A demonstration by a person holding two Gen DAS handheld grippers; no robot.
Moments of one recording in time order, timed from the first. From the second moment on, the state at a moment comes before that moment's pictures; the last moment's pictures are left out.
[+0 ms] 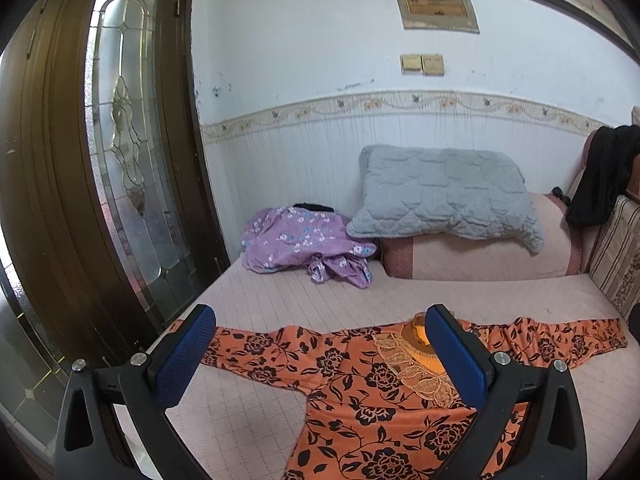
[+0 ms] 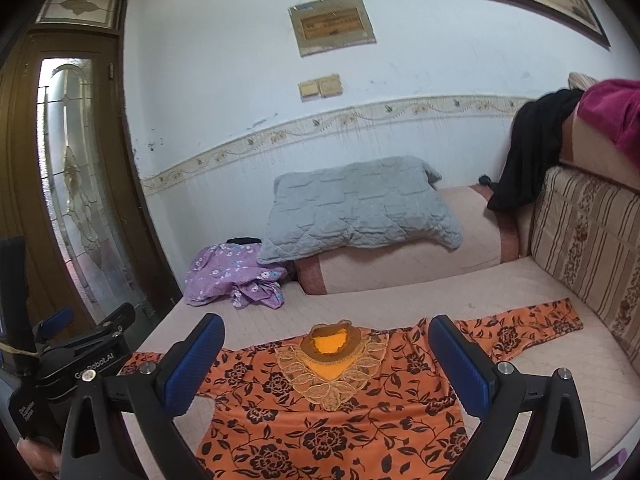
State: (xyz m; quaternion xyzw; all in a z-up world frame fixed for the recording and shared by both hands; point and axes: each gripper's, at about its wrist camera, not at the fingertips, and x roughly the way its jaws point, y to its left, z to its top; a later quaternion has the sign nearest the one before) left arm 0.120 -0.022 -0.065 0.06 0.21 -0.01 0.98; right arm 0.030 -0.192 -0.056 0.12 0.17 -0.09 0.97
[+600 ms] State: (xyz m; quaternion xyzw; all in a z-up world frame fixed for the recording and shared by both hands) left arm 0.297 -0.087 -0.335 0.12 0.49 -0.03 0.86; right arm 0.068 -0.561 -0.309 0.51 0.20 -0.24 0.80
